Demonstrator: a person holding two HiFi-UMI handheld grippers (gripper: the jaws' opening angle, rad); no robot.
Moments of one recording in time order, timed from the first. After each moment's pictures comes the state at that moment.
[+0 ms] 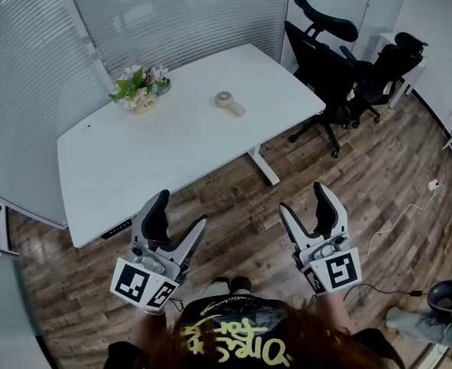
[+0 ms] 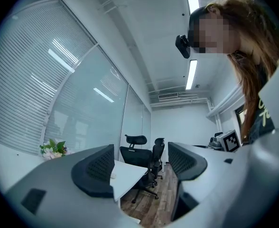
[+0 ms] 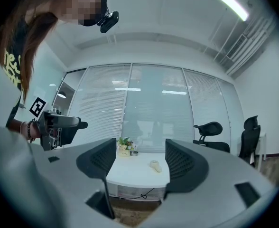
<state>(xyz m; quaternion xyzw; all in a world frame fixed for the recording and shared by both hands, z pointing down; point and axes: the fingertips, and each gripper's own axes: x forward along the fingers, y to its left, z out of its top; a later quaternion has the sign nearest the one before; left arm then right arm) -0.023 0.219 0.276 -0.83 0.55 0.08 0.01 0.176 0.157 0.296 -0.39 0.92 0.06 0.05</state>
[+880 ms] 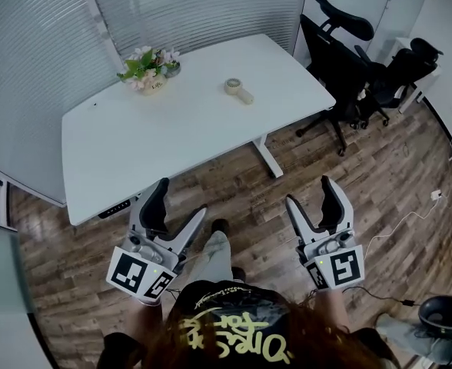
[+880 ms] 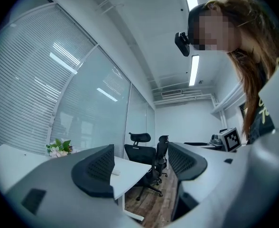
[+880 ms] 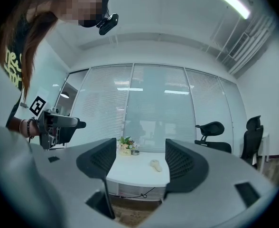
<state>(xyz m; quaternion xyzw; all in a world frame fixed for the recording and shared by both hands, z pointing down) -0.016 0.230 0.284 -0.81 0.58 0.07 0.01 0.190 0.158 0.301 -0.38 0.92 0.07 0.04</state>
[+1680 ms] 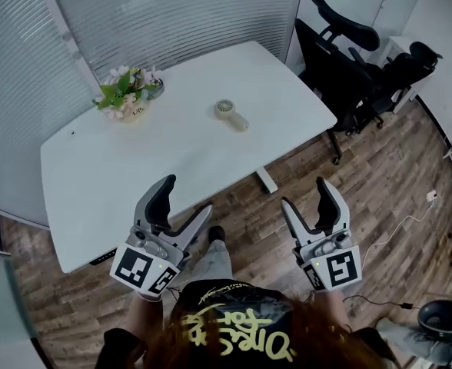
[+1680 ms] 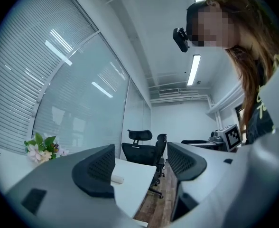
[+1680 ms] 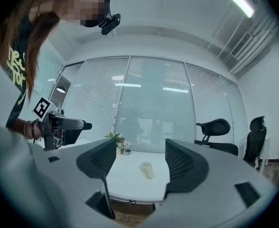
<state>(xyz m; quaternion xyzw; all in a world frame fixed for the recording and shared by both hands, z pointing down) -0.052 0.077 0.311 -0.84 0.54 0.07 0.00 0.139 0.031 0.319 -0.39 0.92 0.08 0.02</state>
